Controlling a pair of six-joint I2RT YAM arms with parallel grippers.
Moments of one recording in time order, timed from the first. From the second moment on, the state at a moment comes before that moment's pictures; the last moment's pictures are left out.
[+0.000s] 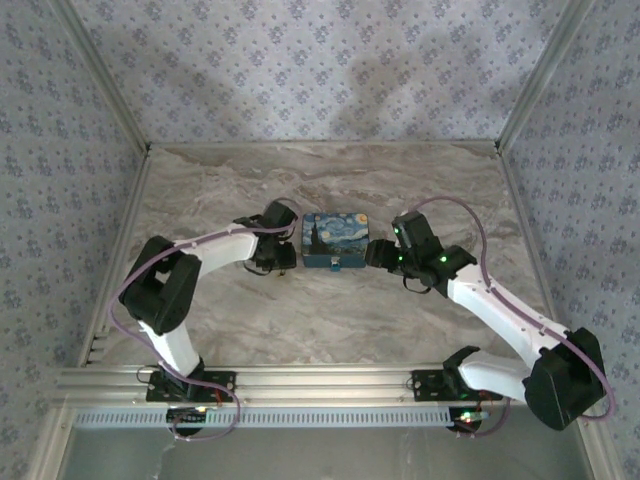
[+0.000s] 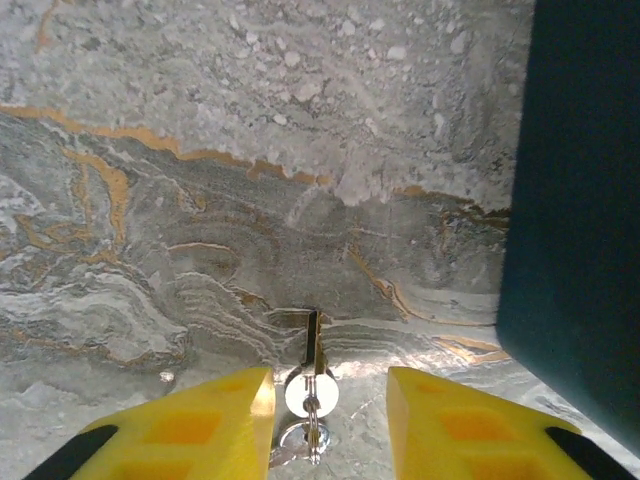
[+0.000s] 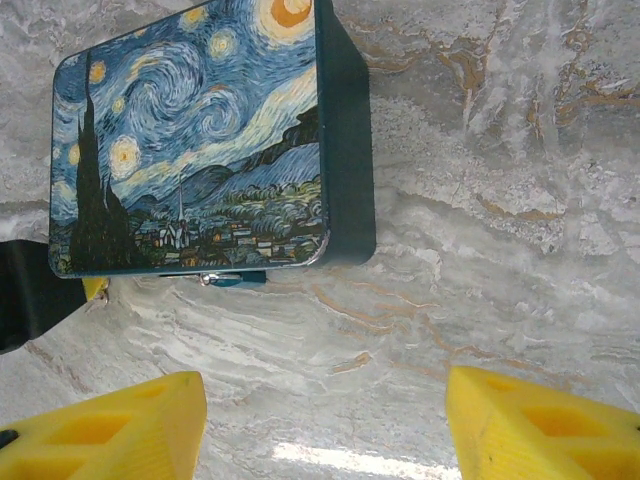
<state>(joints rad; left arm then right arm) -0.60 1.76 1.07 -0.56 0.01 -0.62 0.54 1.14 0.82 -0.55 -0.01 0.68</state>
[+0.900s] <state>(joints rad) -0.65 1.83 1.14 -0.64 -0.11 -0.61 0.49 1.14 0.80 -0.56 -0.02 0.70</state>
